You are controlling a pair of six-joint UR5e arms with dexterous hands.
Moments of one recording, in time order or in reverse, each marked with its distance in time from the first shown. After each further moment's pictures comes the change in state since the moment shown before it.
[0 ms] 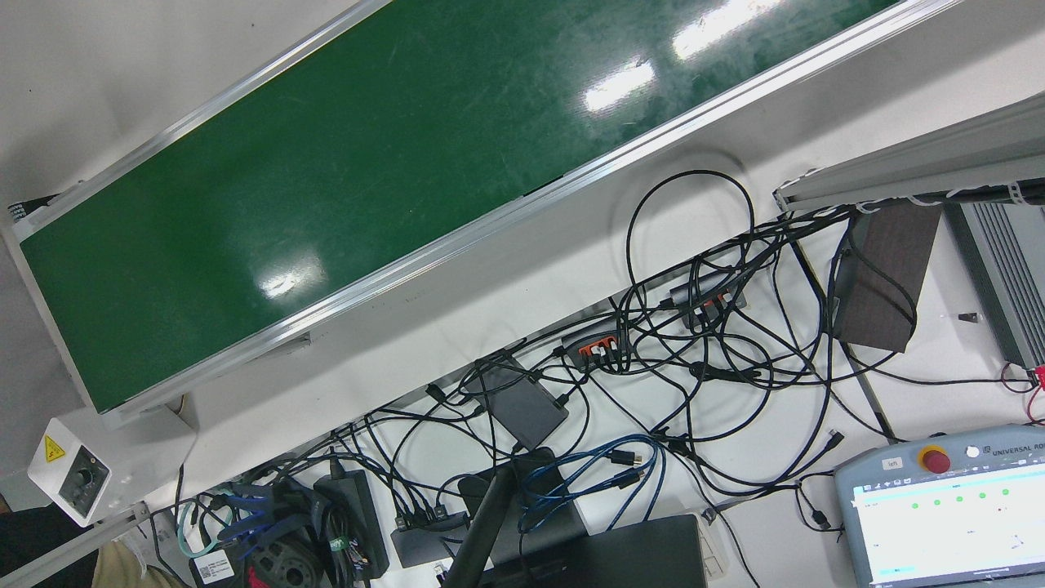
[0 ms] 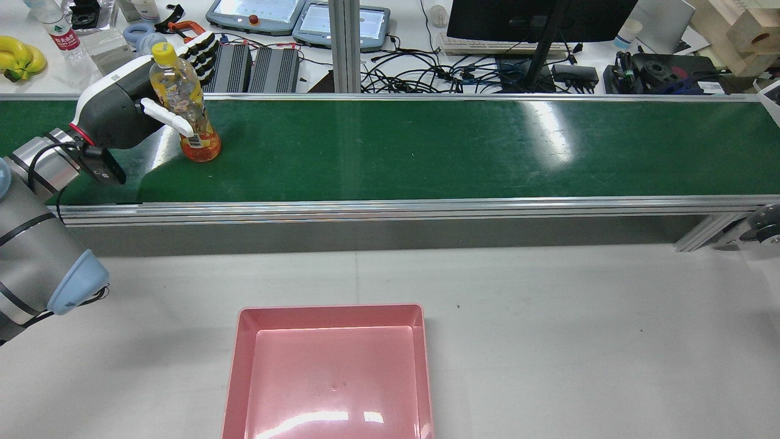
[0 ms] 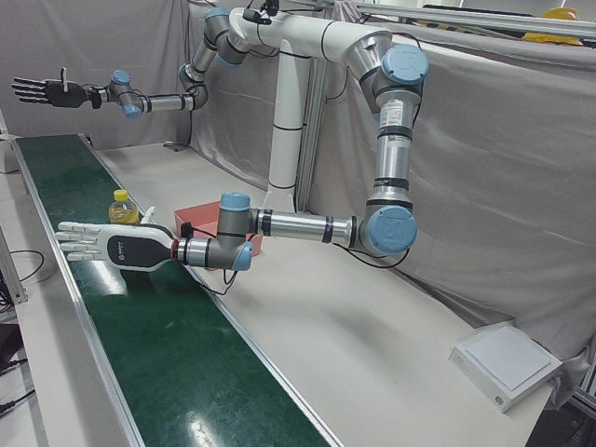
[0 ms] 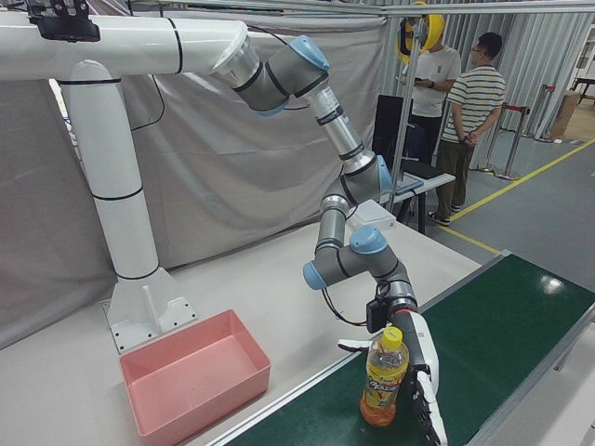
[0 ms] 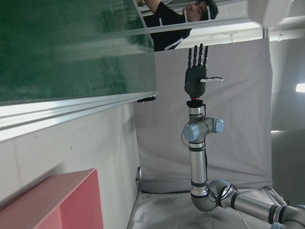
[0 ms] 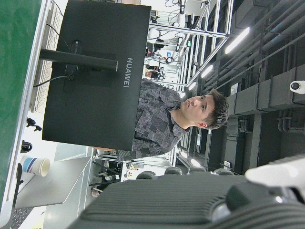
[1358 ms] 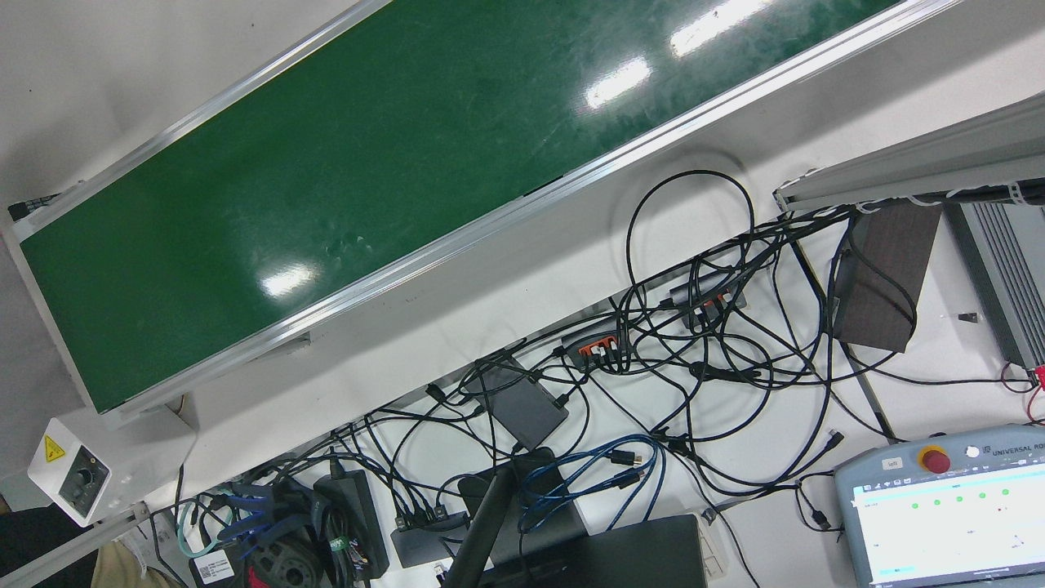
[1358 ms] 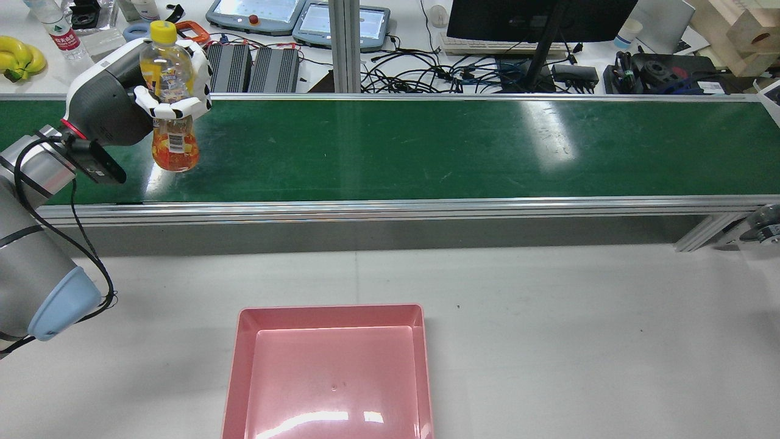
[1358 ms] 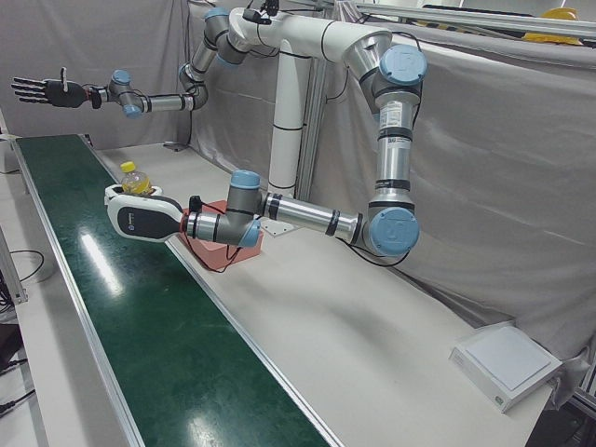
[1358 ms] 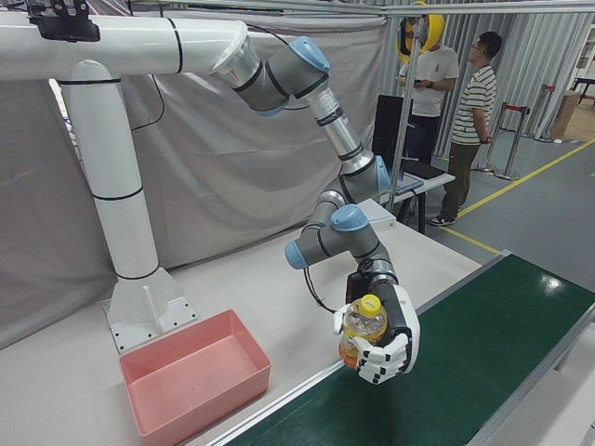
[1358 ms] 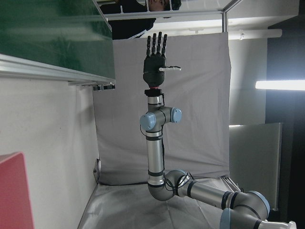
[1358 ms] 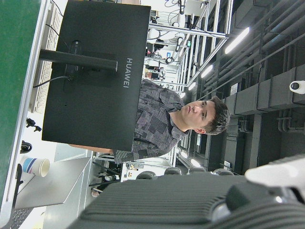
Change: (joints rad) left arm 0.032 0.025 -0.198 0.115 -0.056 -0.103; right arm 0.000 0.000 0.001 0.000 0.000 0.001
